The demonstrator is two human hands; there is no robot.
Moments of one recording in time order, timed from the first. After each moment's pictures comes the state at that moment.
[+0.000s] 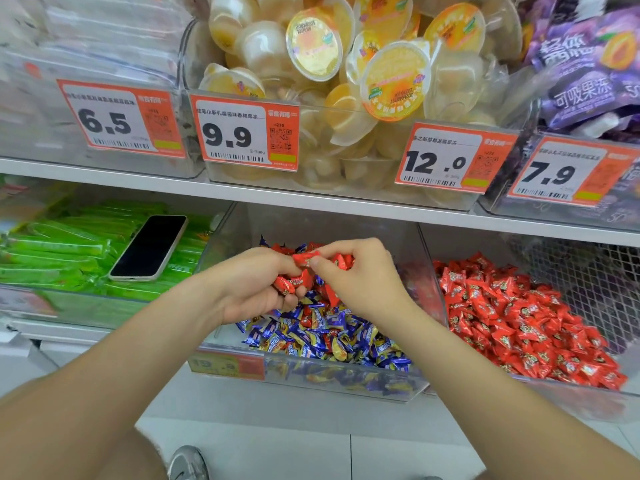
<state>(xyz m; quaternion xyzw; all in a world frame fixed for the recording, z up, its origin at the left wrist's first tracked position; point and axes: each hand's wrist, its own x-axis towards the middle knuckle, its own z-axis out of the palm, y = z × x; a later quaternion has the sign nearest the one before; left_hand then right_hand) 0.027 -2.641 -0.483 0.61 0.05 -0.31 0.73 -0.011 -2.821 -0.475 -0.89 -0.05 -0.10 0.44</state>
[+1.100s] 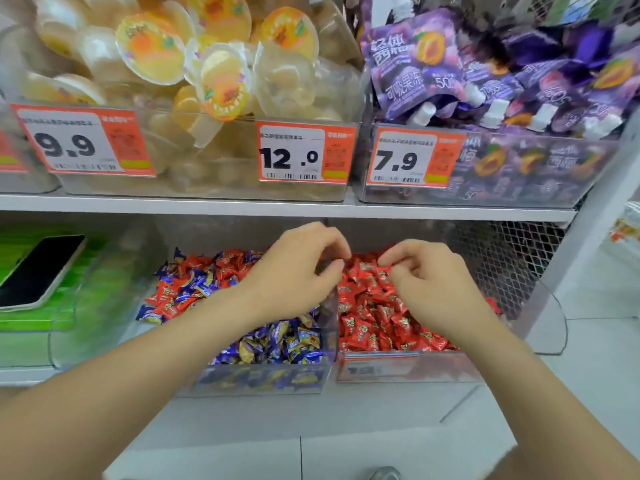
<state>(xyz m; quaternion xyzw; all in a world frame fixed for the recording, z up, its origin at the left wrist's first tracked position) -0.009 -2.804 -0.455 0.85 -0.39 0.09 0.33 -0.097 -3.009 -0.439 -0.92 0.09 -0.15 0.34</state>
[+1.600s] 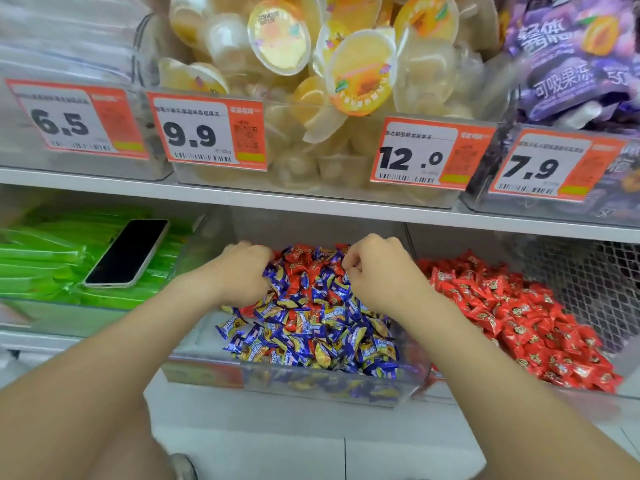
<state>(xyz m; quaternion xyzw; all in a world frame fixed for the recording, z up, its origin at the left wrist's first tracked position) 0.061 -2.641 -0.492 0.98 -0.17 -0.09 0.07 0.012 -2.876 -0.476 -0.99 -0.02 -0.04 0.16</state>
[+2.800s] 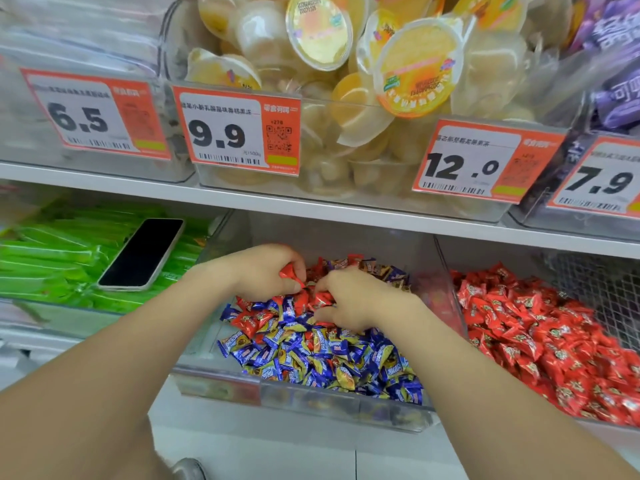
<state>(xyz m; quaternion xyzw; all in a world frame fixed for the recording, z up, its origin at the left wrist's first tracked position) 0.101 -2.630 -0.505 0.94 -0.25 -0.14 0.19 0.059 -2.832 -0.511 -0.96 -0.19 0.17 0.09</state>
